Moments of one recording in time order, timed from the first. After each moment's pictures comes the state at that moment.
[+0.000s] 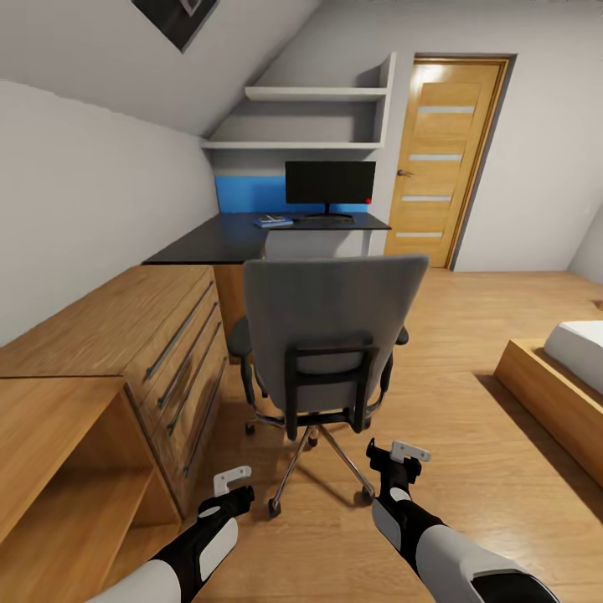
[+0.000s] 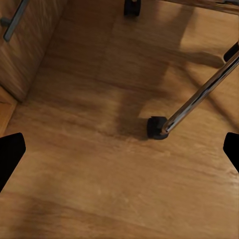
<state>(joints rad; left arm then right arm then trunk) -0.60 -0.09 -0.42 -0.35 0.64 -0.01 0.35 -0.73 0.12 0.03 -0.16 -0.16 -0.44 -0.37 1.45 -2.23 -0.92</state>
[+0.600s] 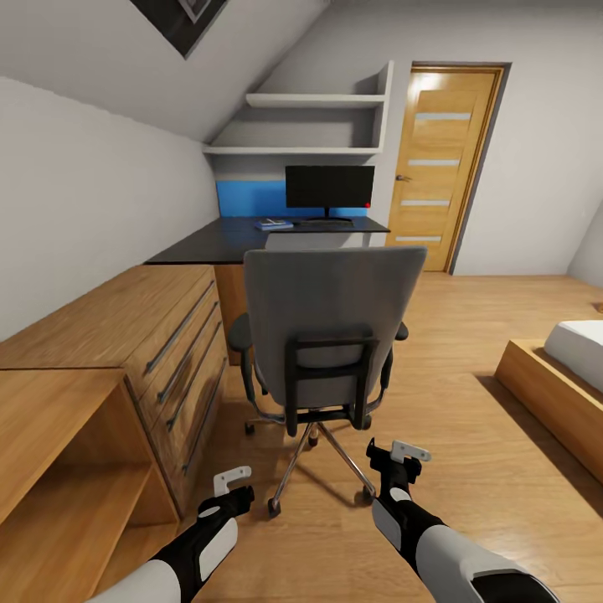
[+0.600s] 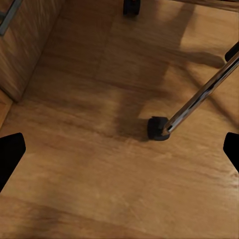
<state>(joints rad) -0.60 -0.09 -0.42 -0.35 0.64 -0.01 0.35 -0.73 0.12 0.03 -0.16 -0.16 -0.44 -0.37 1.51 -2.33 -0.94</state>
